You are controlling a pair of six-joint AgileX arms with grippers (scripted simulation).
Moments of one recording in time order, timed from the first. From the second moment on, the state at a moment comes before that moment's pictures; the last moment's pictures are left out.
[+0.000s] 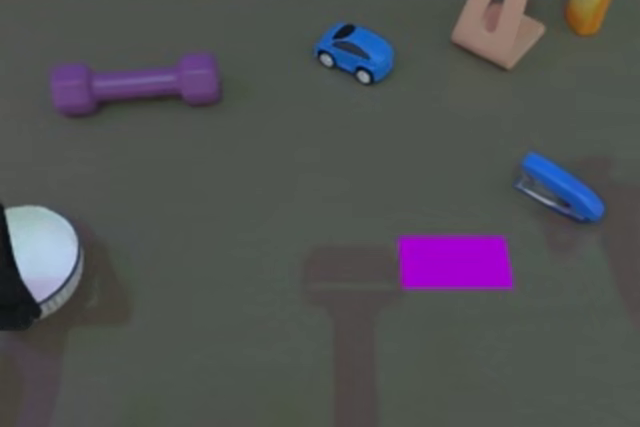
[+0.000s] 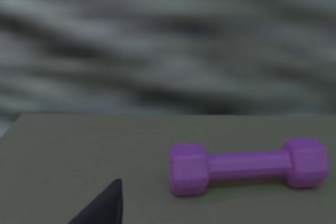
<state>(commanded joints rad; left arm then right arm) 0.00 0.00 0.00 0.00 0.00 0.00 0.10 0.91 0.85 -0.56 0.00 -0.28</state>
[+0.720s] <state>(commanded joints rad) 0.00 0.00 0.00 0.00 0.00 0.00 0.22 2.08 1.87 -1.24 0.00 -0.61</state>
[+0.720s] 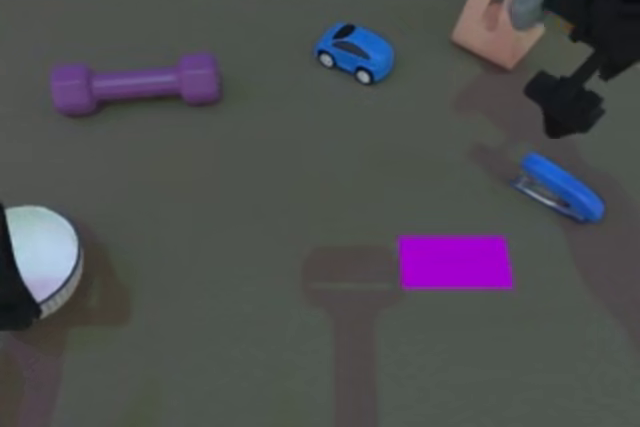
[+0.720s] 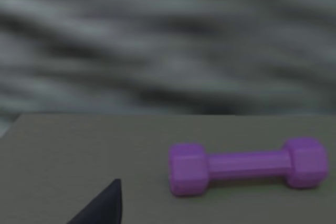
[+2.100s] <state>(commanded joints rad) 0.00 0.00 0.00 0.00 0.00 0.00 0.24 2.34 1.79 -1.00 0.00 -0.66</state>
